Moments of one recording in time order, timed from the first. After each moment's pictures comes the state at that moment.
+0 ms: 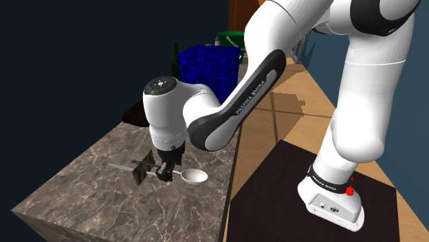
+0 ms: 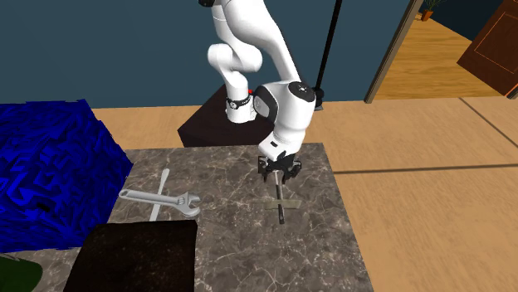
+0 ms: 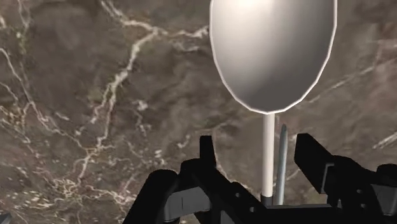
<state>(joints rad) 0.16 0.18 0.62 -2.22 -0.41 2.39 0.69</state>
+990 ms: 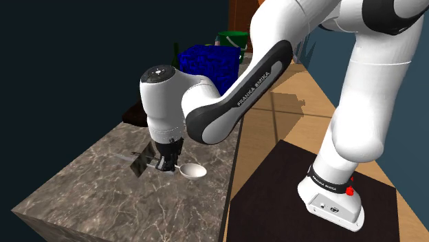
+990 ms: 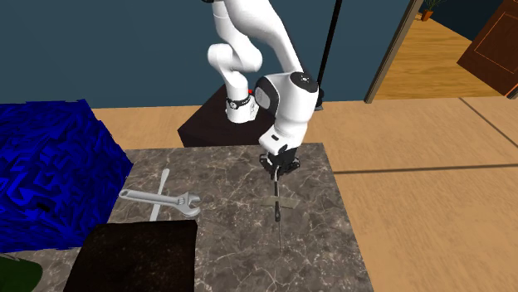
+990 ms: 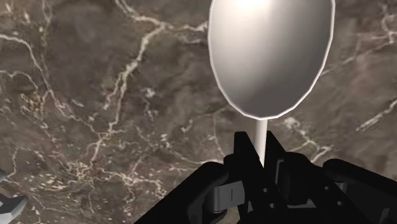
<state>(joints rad) 0.15 0.13 0.63 -2.20 -0.36 2.34 0.65</state>
